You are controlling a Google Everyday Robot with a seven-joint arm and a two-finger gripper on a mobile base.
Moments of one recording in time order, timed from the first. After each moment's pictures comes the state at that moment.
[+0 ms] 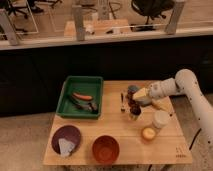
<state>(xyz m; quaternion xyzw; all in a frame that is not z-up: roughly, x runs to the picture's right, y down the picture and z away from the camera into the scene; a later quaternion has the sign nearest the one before) 0.185 0.051 0.782 0.15 -0.45 -0.53 0.70</state>
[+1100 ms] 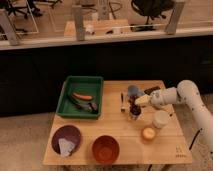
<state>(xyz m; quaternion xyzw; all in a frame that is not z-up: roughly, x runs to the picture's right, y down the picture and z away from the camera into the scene) 0.203 0.081 0.806 0.18 -0.42 -0.53 0.71</state>
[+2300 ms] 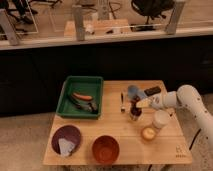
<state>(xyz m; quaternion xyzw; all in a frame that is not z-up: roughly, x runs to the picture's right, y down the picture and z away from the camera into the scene) 0.208 0.095 0.800 0.17 -0.35 -0.61 0.69</state>
